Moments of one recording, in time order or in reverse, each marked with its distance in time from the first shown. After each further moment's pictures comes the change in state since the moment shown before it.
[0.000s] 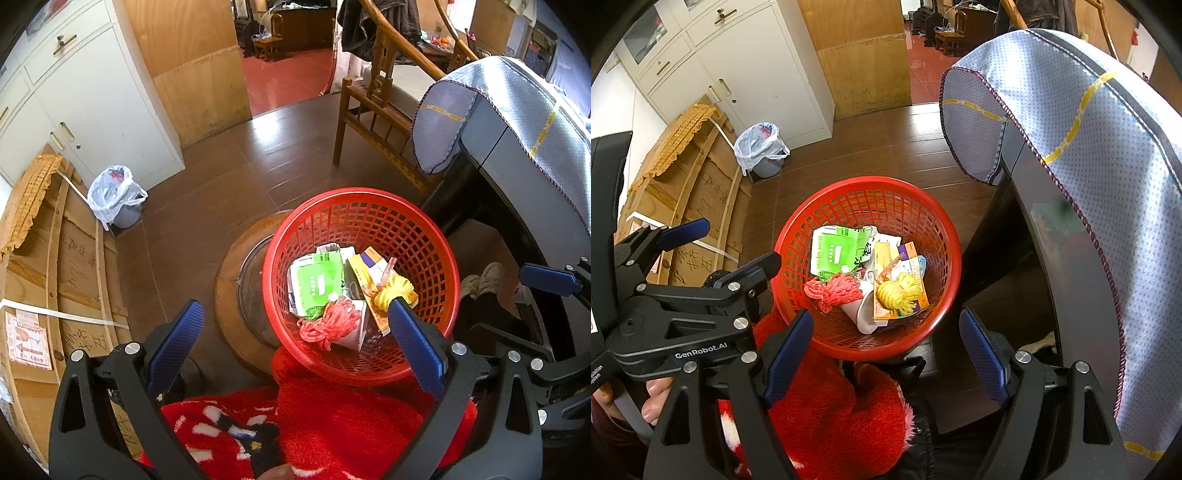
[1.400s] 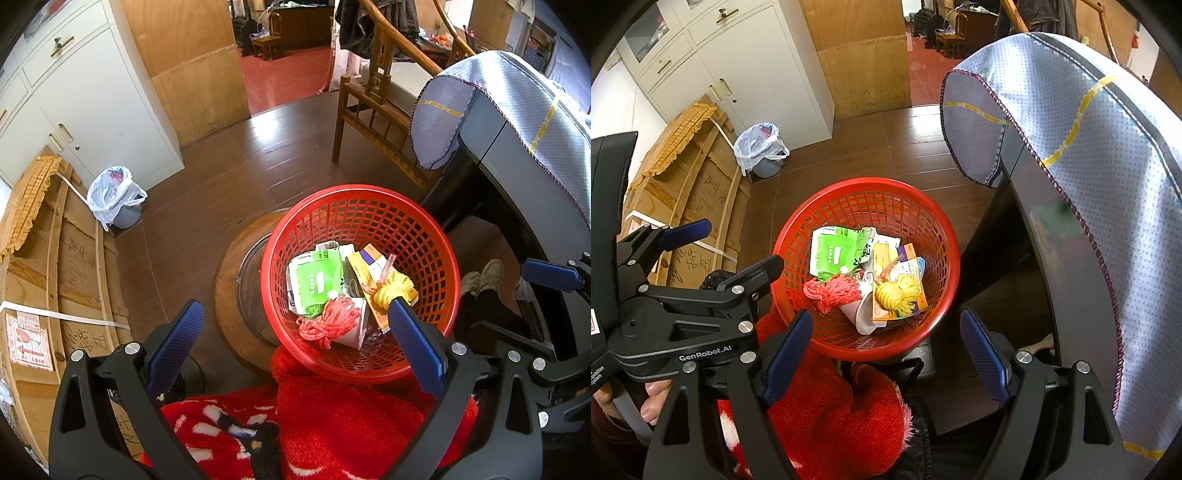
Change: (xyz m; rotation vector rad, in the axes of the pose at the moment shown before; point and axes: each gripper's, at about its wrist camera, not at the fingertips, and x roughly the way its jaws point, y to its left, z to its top) left arm 0.003 -0.004 -0.002 0.009 0.002 0.006; right arm -0.001 0.003 0.000 -0.005 -0.009 -0.009
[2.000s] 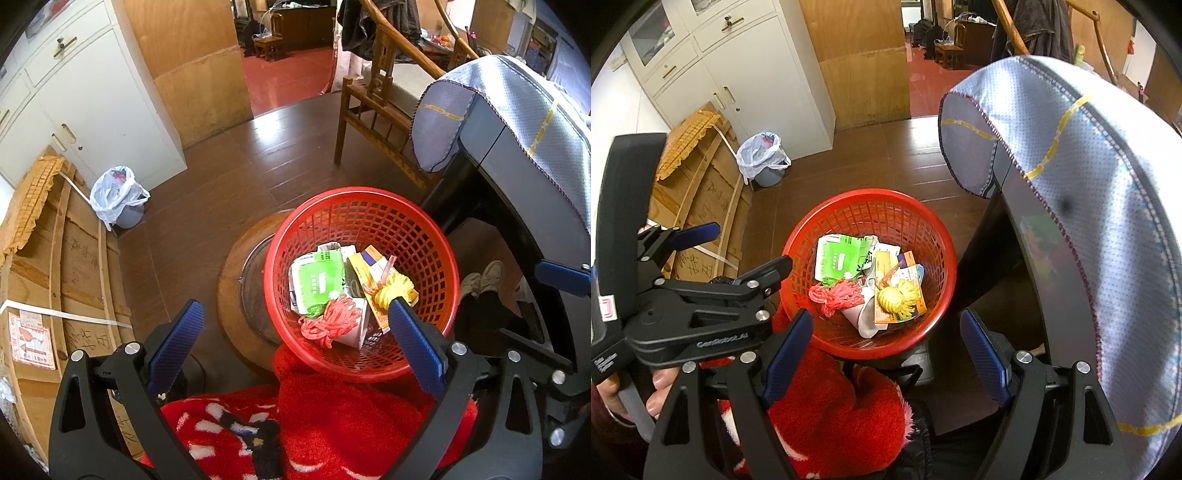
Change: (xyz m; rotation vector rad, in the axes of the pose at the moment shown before) left arm -0.004 0.000 0.003 -0.001 0.001 0.008; right arm -0.023 0.008 -0.006 -0.007 -0.055 -0.015
